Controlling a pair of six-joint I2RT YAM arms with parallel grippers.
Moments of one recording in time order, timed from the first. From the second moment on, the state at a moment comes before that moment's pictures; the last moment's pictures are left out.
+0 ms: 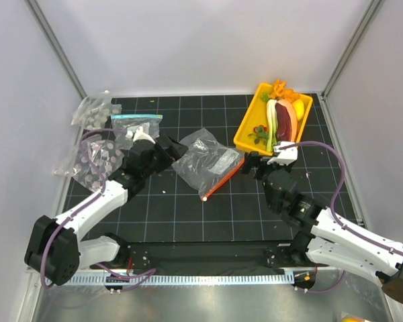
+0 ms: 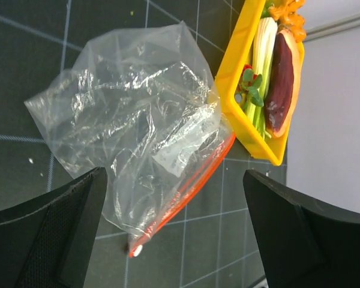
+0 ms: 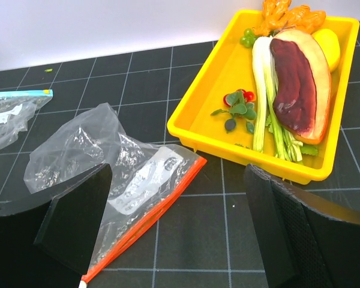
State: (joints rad) left arm -0.48 1.18 0.67 0.09 -0.04 -0.98; right arm 0.89 0.78 0.57 0.07 0.87 0.29
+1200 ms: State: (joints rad) left arm -1.11 2.05 1.51 -0.43 -0.70 -0.17; right arm 0.89 0.50 0.51 0.03 1.19 0.39
